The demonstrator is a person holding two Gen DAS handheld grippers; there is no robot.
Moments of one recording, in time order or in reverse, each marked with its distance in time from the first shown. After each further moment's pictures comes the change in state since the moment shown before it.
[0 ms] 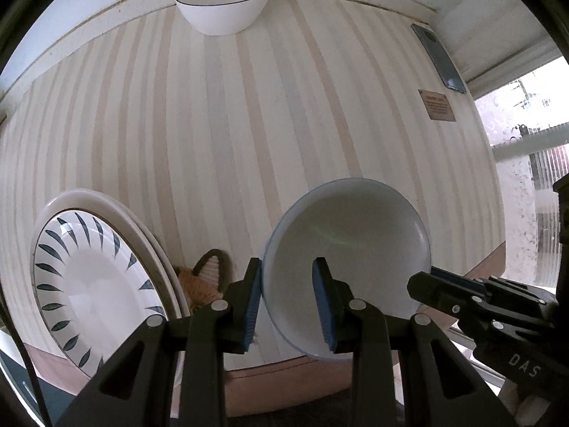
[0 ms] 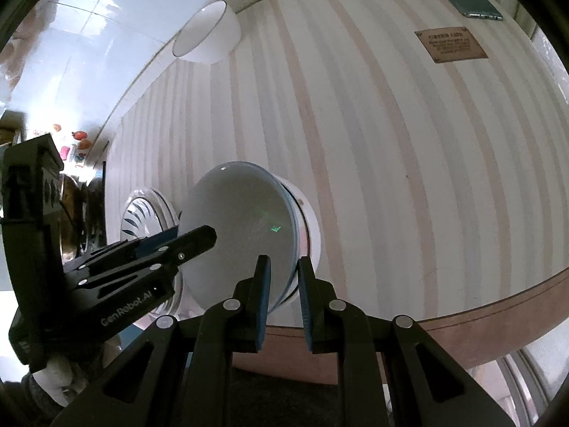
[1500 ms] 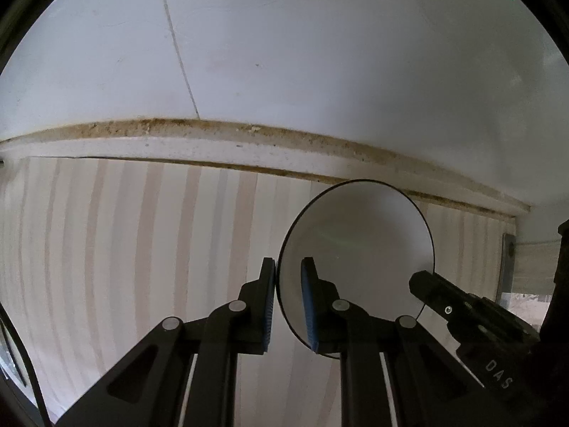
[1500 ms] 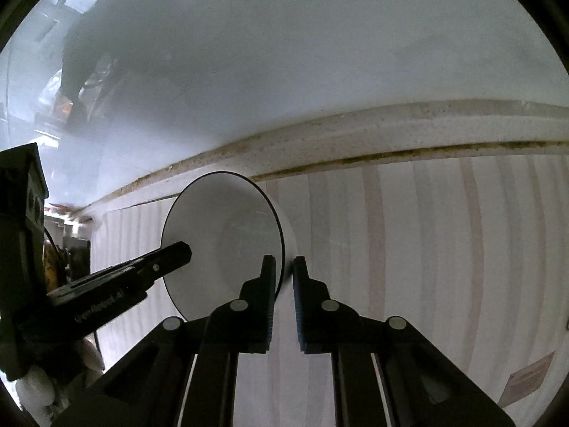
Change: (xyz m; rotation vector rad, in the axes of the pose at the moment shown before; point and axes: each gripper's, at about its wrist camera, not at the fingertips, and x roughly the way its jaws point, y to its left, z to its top) left arm 0.008 0.126 0.229 -0.307 -0.125 0.026; right arm 0.078 0.092 0.298 -0.171 -0.103 -0.032
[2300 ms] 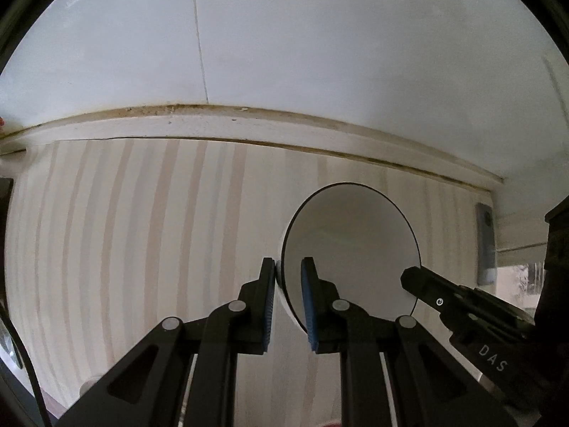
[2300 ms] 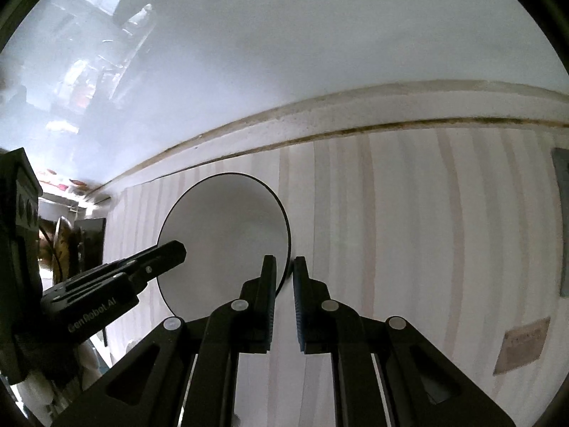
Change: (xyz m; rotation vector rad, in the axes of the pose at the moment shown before) left arm -0.049 -0.029 -0.055 0.044 -0.089 -0.014; right arm -0.048 -0.002 -0.051 -0.048 -0.021 0.040
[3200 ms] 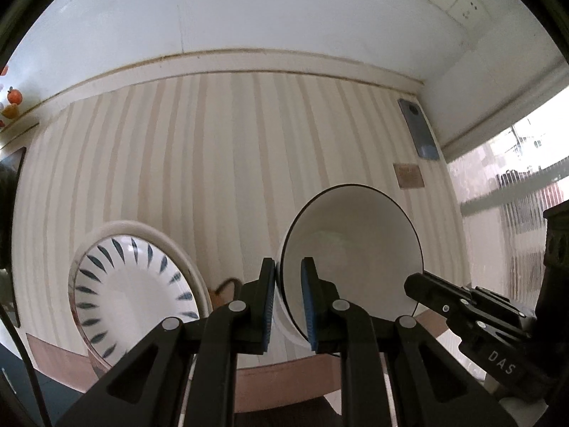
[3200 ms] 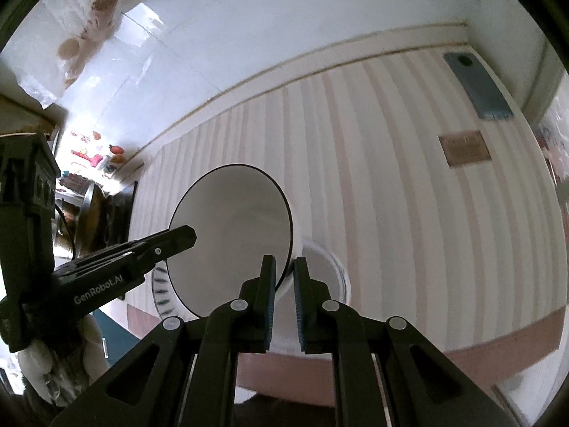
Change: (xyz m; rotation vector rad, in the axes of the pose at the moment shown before) left arm -0.090 -0.024 -0.174 0.176 0.022 -0.076; right arm -0.142 0.020 -0.233 0.070 -0.091 0.001
